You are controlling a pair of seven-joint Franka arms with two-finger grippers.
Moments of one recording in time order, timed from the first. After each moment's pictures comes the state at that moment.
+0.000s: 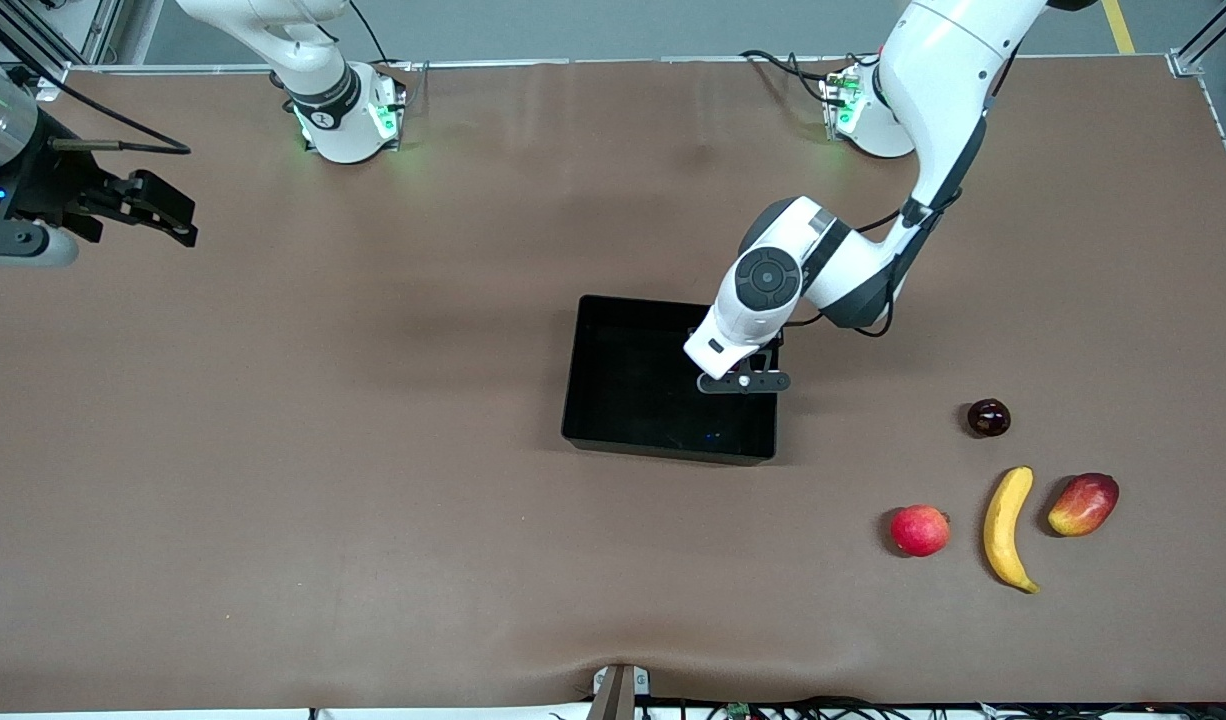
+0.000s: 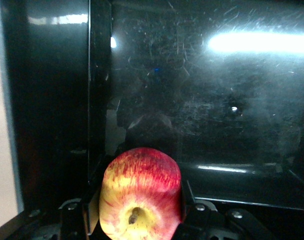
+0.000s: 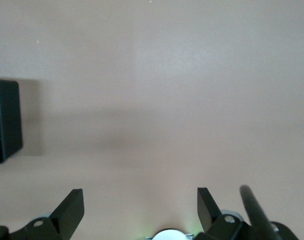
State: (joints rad) left arm -0.28 0.53 -0.35 -1.87 0.14 2.24 -0.69; right arm -0.02 0.00 0.14 -1.47 -0.03 1.39 0.12
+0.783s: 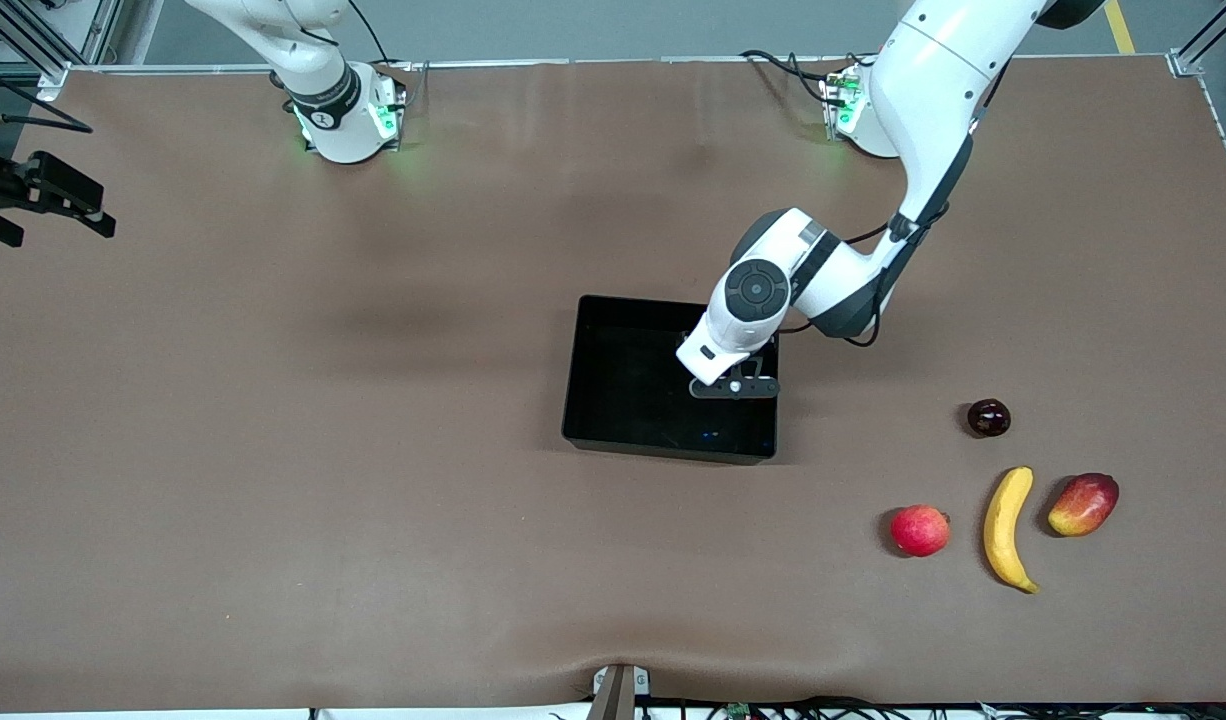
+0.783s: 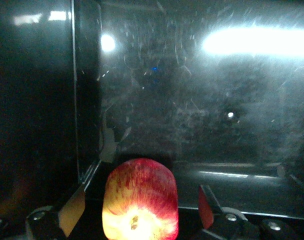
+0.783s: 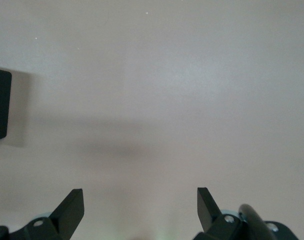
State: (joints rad) left arm -0.29 0.57 -0.35 -1.81 0.16 2.22 -0.69; right arm -0.19 -0.08 0.14 -1.57 0.03 1.49 -0.15
